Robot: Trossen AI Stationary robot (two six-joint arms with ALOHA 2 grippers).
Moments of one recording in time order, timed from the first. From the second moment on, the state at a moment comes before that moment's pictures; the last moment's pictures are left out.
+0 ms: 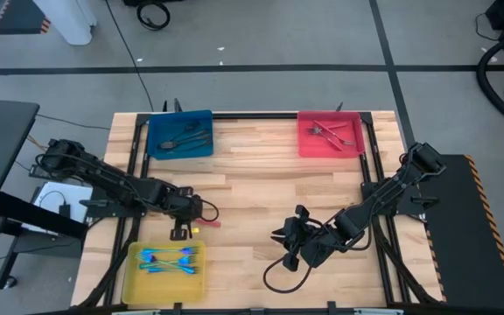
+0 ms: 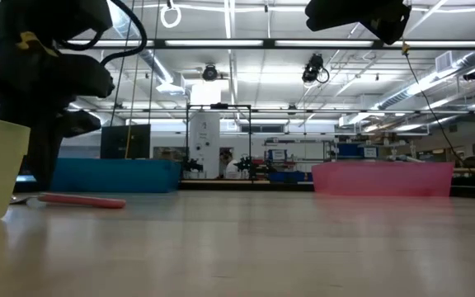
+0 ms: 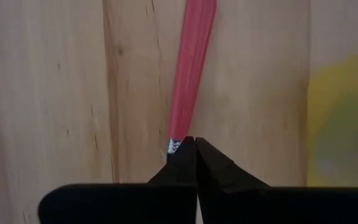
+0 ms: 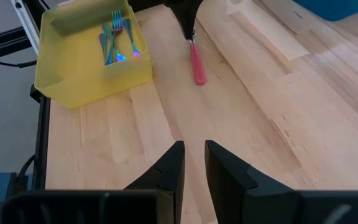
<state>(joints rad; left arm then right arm) -0.29 1.28 0.60 -0.52 -0.01 -0.26 0.62 1.62 1.11 -0.28 0.63 0.75</state>
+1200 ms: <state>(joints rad) -0.25 1.42 0.65 -0.59 -0.04 -0.30 0.62 1.62 1.11 -0.28 0.64 0.74</state>
